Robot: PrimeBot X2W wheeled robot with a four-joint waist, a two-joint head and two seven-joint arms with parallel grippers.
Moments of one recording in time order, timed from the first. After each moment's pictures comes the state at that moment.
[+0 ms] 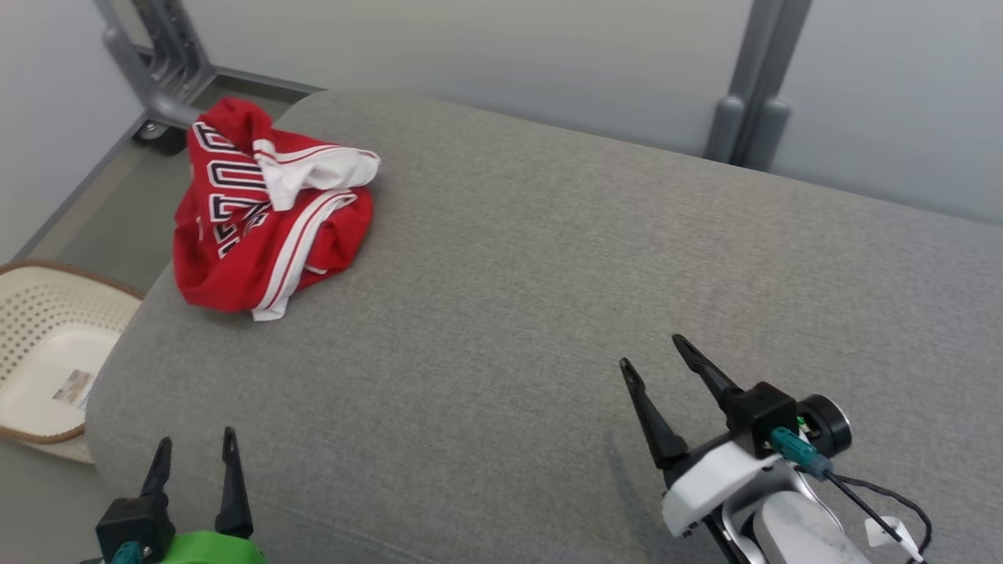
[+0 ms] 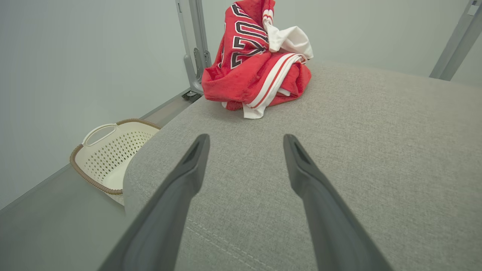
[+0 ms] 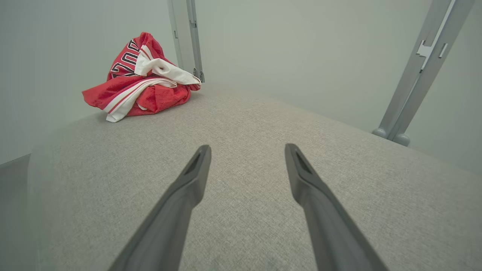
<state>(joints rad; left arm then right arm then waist) -0.02 0.06 0.11 0.36 -0.08 -0.09 -0.26 -0.17 -0.09 0.28 0.32 0.10 0.13 -0.26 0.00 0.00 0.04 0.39</state>
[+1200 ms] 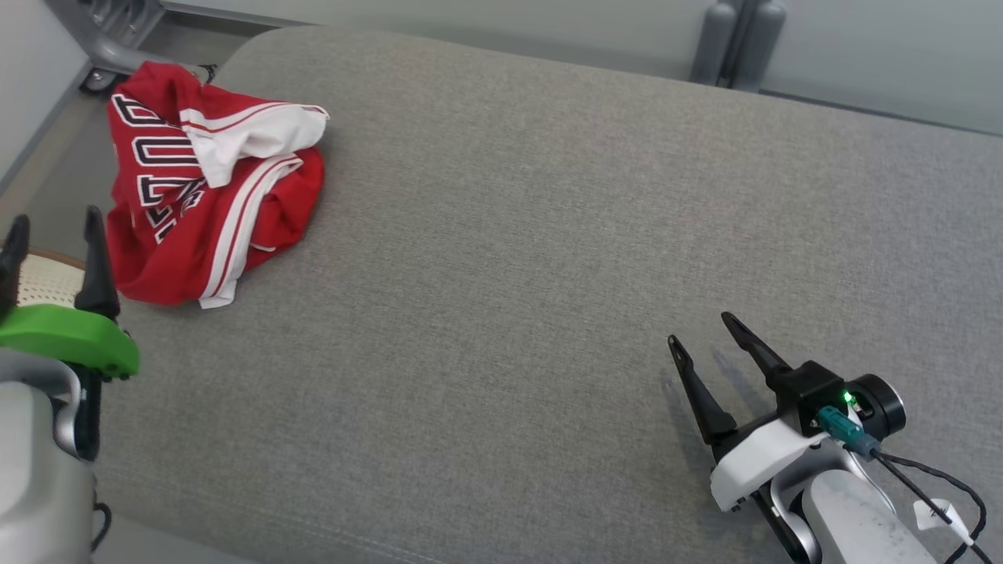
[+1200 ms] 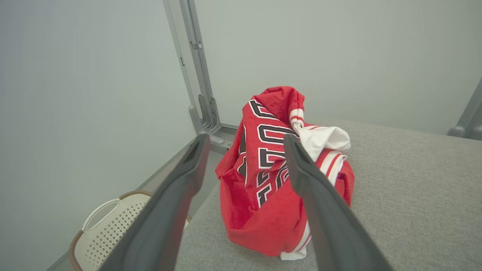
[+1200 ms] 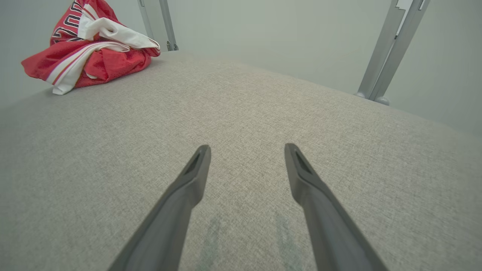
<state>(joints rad) -0.52 0.30 0.03 0.67 -0.28 -0.13 -0.26 -0.21 -0.17 0.27 0.34 0.11 0.13 -0.26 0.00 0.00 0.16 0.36</state>
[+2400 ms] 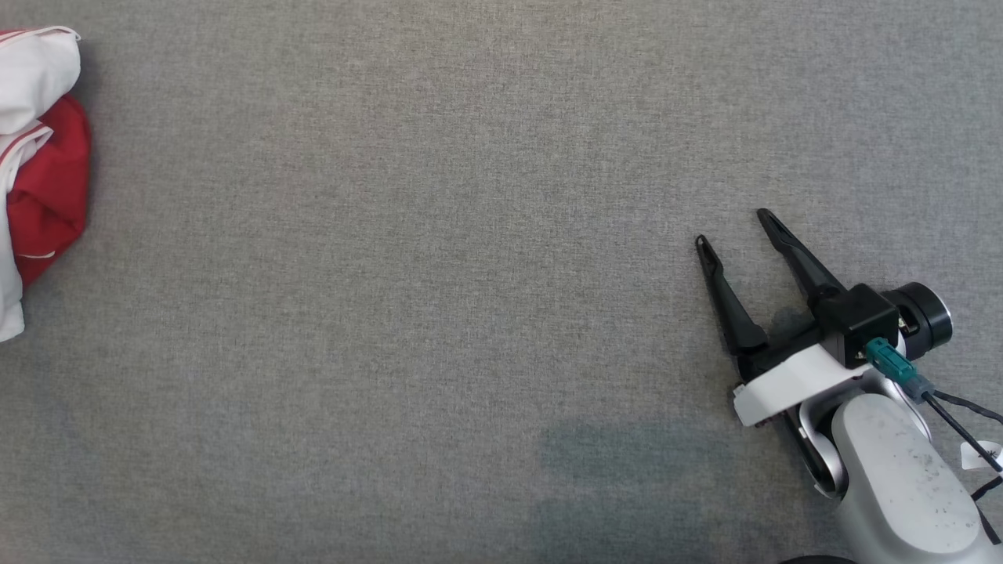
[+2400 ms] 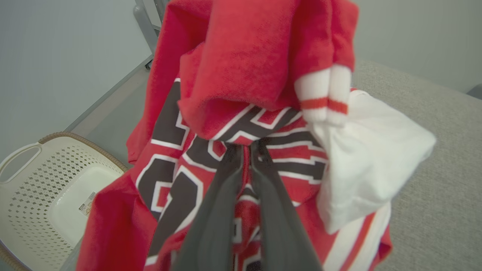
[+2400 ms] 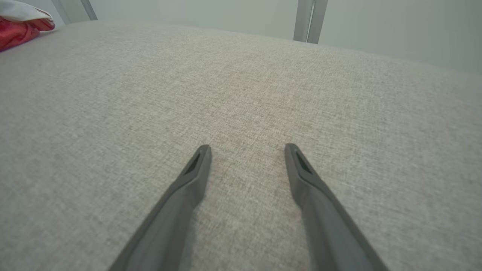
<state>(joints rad) -0.86 0.59 -0.23 0.96 -0.84 -0.13 -0.06 -0.31 -0.21 0.20 0.24 0.08 0.13 -0.27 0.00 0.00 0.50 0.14</state>
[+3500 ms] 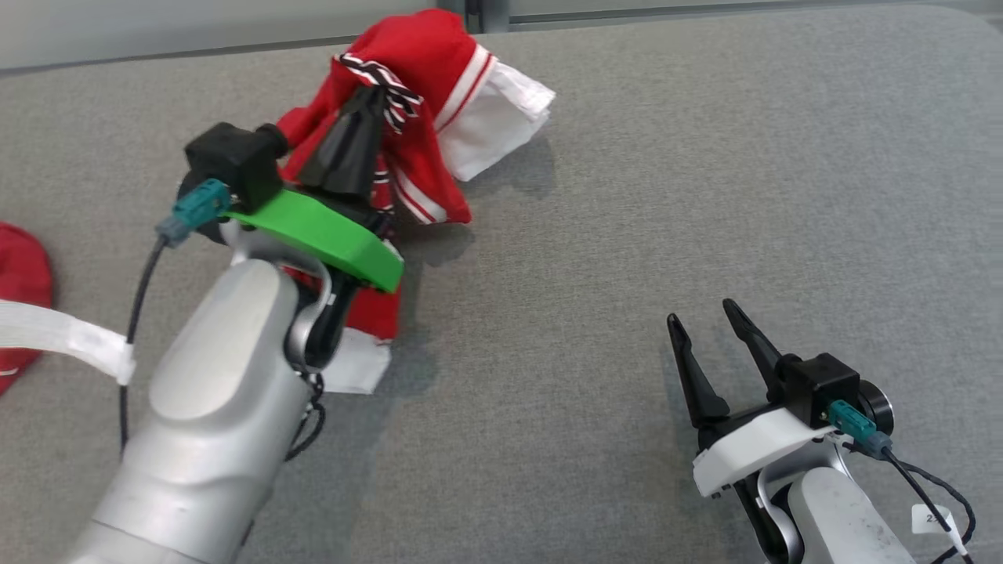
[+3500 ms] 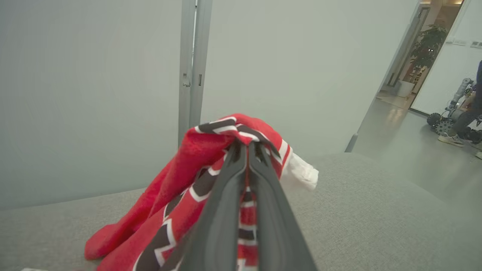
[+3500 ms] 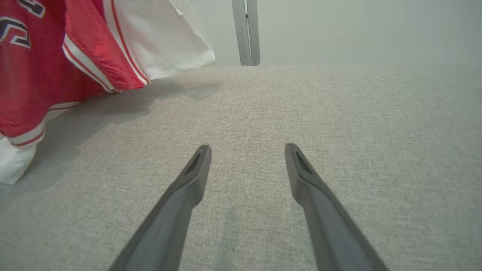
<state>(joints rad) -0.79 0.21 -0.57 0.51 -0.68 -0.13 -0.26 -0.19 -0.07 0.17 0.30 0.16 0.13 -0.26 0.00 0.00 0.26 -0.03</state>
